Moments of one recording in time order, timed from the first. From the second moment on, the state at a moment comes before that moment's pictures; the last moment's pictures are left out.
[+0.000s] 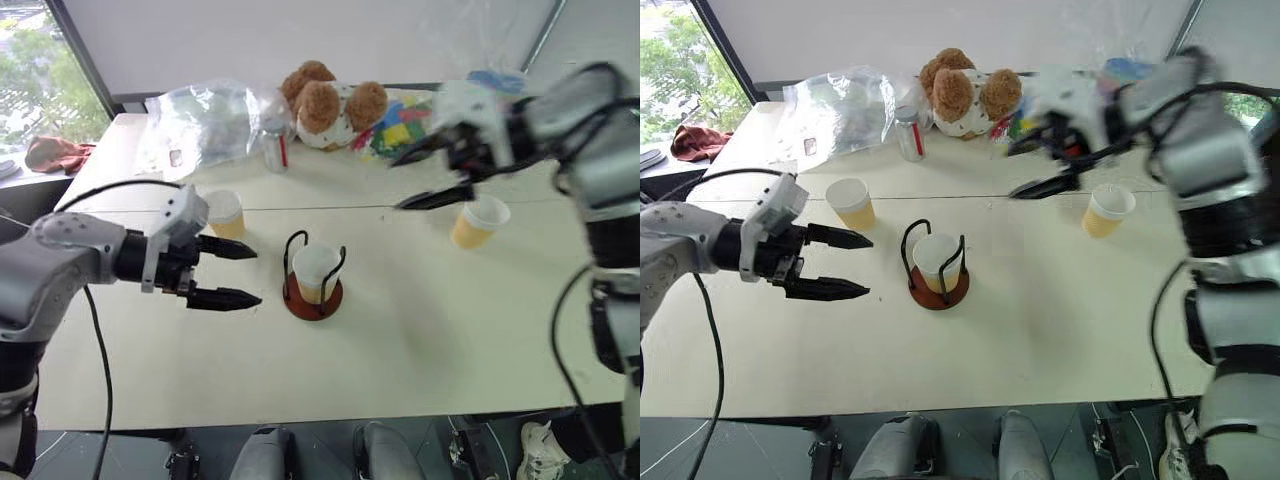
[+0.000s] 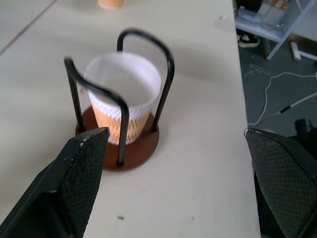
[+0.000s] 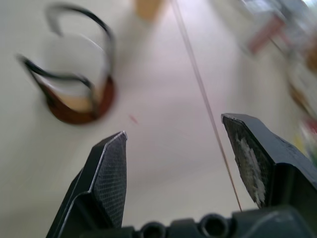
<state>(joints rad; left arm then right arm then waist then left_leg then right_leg) -0.61 1.01 0.06 -0.30 -0.78 0.88 -1.26 -1.05 -0.97 0.19 0.22 0.07 0.43 1.40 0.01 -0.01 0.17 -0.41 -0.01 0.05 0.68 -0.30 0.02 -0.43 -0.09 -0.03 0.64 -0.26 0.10</state>
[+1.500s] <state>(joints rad) -0.58 1.11 0.00 -0.11 -0.60 0.71 -1.39 -1.28 -0.73 0.29 0.20 0.14 0.35 1.61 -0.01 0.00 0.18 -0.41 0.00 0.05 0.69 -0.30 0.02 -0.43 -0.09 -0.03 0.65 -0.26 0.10</state>
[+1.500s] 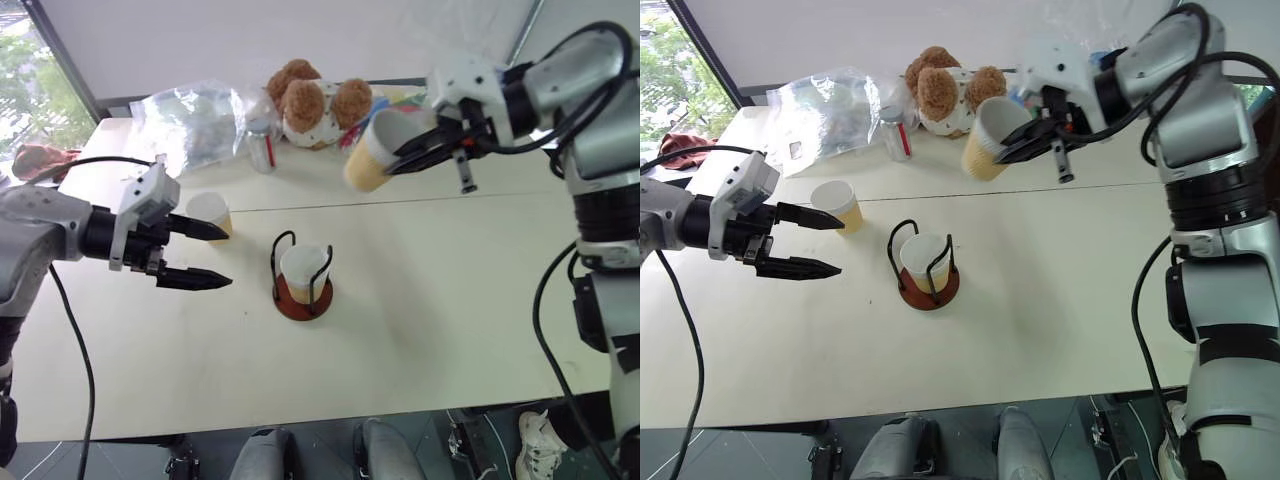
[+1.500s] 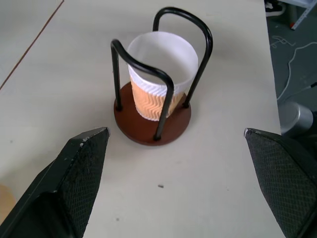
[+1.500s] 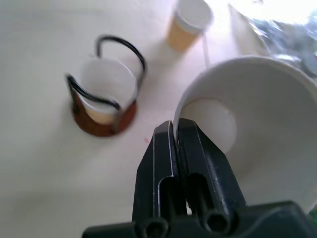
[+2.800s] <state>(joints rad) -0.53 1.03 0.02 -0.18 -0.61 0.72 -1.28 -1.24 -0.61 0.46 0.17 0.17 0.36 1.61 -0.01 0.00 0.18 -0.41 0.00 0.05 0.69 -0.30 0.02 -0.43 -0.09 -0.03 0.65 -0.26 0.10</state>
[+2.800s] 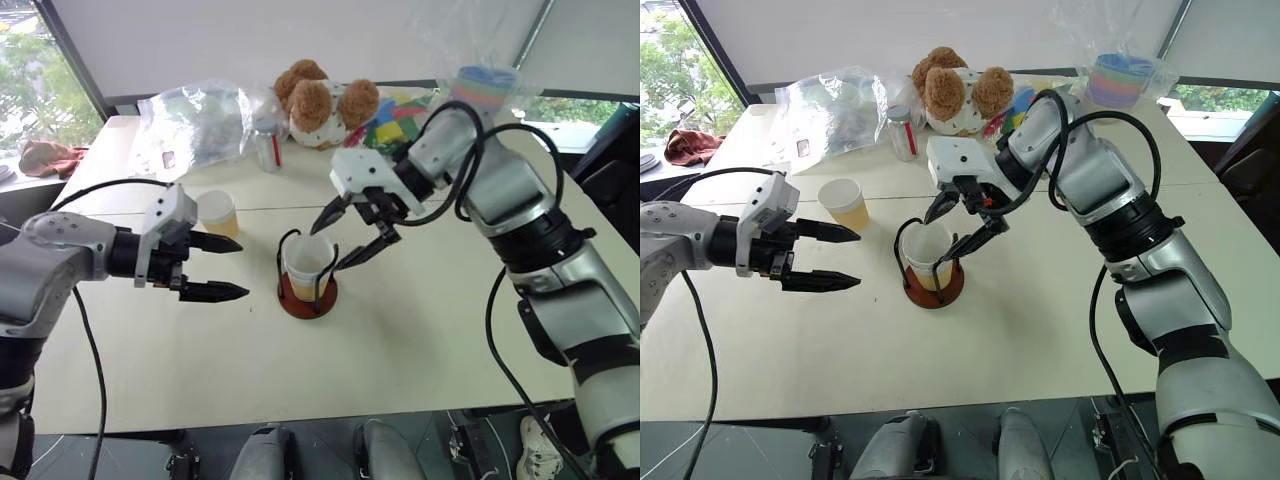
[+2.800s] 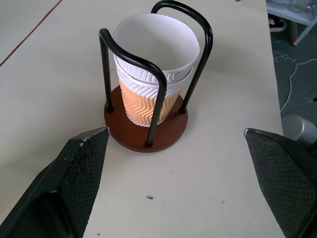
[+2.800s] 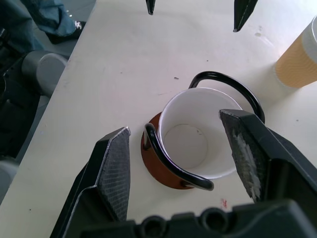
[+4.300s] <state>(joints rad) -1.27 0.70 -0.30 1.26 0.28 -0.42 -1.26 -0.54 -0.87 -0.37 -0.53 0.81 1.09 0.76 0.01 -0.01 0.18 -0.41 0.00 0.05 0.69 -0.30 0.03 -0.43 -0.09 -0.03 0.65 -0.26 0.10</state>
